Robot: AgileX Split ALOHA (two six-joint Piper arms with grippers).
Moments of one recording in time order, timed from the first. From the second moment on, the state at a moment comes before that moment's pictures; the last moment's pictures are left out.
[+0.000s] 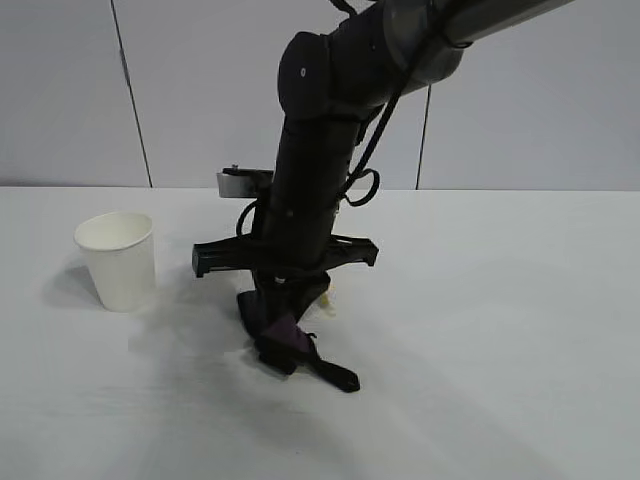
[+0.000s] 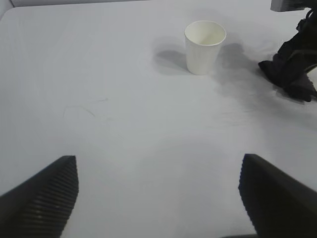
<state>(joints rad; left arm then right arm) -0.01 -0.02 -0.49 -0.09 1.13 0.14 0.60 2.34 -1.81 0.12 0.97 0.10</state>
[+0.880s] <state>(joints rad) -0.01 -0.02 -0.49 -0.09 1.13 0.14 0.49 2.34 -1.84 -0.01 1.05 0.11</state>
